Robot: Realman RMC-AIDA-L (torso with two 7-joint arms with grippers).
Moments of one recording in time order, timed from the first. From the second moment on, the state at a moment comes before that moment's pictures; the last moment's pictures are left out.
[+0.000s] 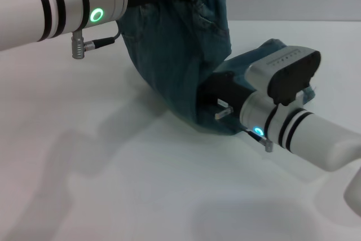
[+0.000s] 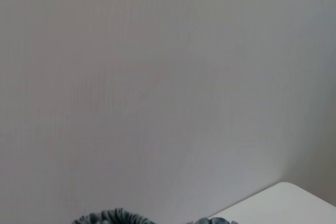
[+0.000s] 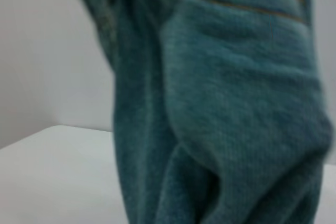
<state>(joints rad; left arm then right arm) -0.33 -2.06 -1.45 -1.82 2.40 -0.81 0.25 0.60 2.09 0.83 0.57 0.31 0.50 -2.62</state>
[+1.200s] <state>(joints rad) -0.41 -2.06 -1.23 -1.54 2.32 -0.56 0.25 0.07 2.07 1.41 0.81 0.15 0.61 -2.81</state>
